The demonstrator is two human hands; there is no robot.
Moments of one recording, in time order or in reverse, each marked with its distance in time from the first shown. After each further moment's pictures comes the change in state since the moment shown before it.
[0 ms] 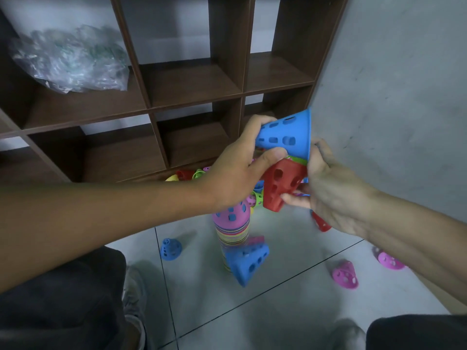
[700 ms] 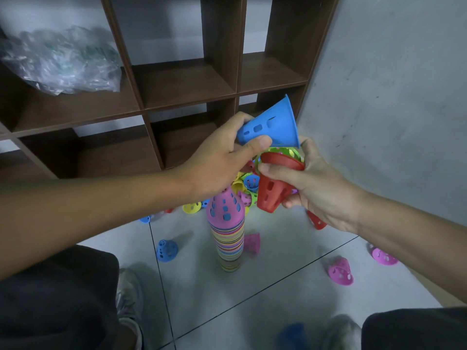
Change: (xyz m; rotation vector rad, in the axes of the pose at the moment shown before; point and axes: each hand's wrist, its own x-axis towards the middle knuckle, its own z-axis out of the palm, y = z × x) left_hand 0.000 0.013 -0.018 0.017 -0.001 -0.096; right_hand -0.004 0.000 -0.001 -0.082 -0.096 -0.058
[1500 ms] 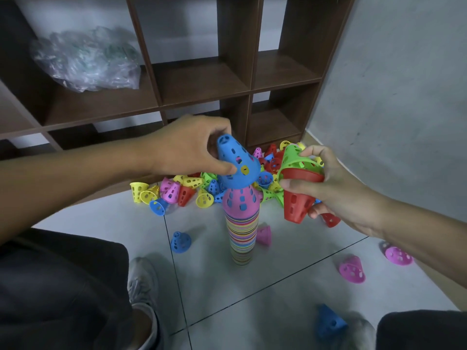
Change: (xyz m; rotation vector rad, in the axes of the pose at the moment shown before) left_hand -0.018 0.003 -0.078 0.634 -0.206 -0.015; right_hand -0.017 0.009 -0.006 -0.225 0.017 0.076
